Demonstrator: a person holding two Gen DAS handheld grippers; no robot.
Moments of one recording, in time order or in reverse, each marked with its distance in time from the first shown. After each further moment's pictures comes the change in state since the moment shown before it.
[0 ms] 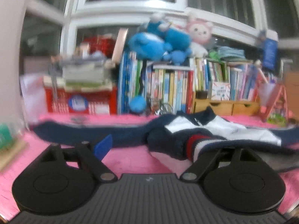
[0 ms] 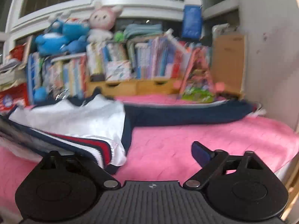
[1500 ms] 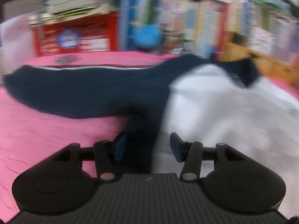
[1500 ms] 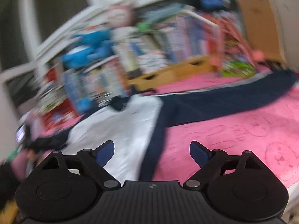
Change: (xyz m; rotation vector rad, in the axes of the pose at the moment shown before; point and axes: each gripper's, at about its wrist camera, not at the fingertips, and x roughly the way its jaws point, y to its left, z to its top) left arm 0.204 -0.003 -0.046 -0.236 0.470 0.119; right arm 0.082 -0.089 0.018 0.364 0.289 0.374
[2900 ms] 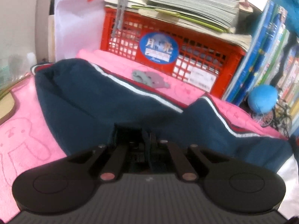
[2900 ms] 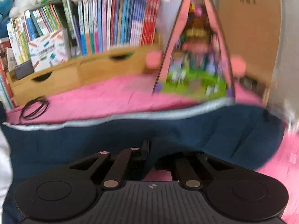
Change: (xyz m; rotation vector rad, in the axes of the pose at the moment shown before) left arm 0.096 0.144 0.084 -0.306 -0.085 0.216; right arm 0.245 -0.064 0.114 -0.112 0.036 -0.570
